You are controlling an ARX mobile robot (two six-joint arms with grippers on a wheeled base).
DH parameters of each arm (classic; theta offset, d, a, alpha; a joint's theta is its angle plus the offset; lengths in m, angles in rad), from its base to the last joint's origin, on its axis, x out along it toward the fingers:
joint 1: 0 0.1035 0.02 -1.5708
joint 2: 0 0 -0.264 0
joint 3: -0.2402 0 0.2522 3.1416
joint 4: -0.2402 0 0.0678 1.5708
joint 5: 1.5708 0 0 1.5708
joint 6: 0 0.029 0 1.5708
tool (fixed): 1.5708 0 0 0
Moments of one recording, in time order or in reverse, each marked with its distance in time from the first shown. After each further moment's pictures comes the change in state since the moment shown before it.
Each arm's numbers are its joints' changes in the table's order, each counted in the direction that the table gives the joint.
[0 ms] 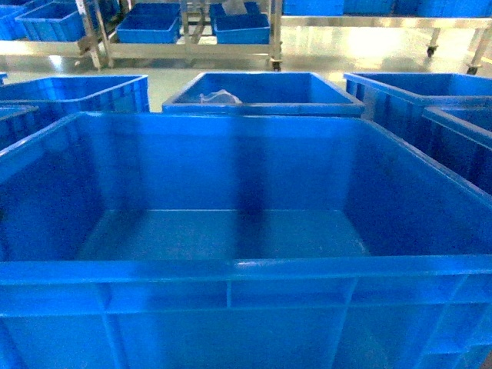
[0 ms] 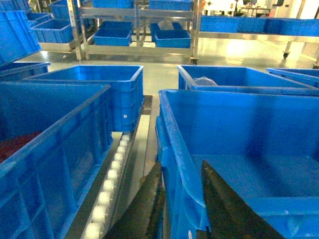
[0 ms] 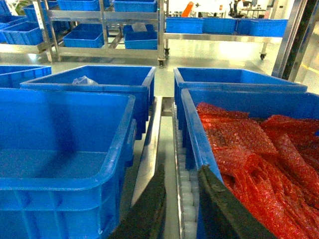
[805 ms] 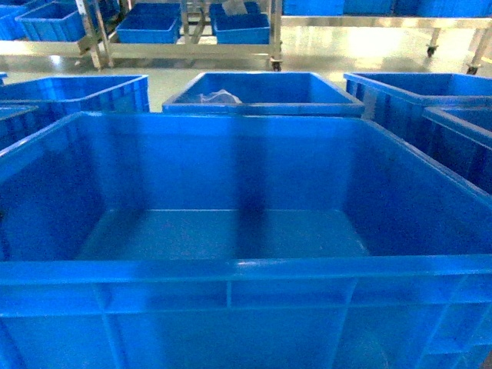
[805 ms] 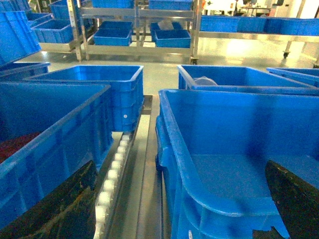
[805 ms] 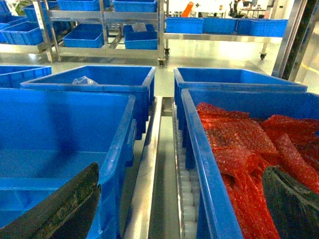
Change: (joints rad) left arm 0.000 0.000 0.000 0.000 0.000 0.002; right arm 0.000 0.000 0.000 0.000 0.000 0.000
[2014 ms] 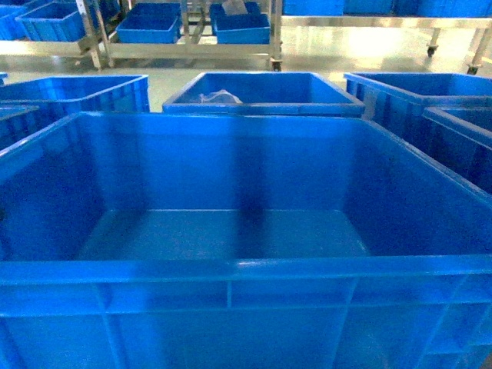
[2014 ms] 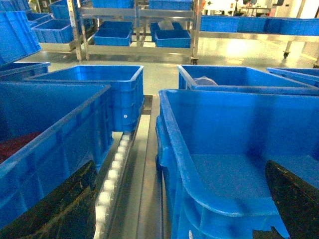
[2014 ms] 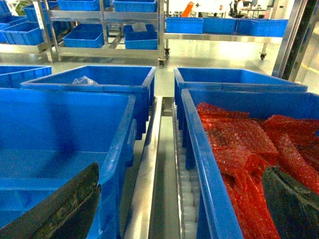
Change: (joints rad) left arm 0.000 0.000 0.000 0.000 0.000 0.000; right arm 0.000 0.000 0.000 0.000 0.000 0.000
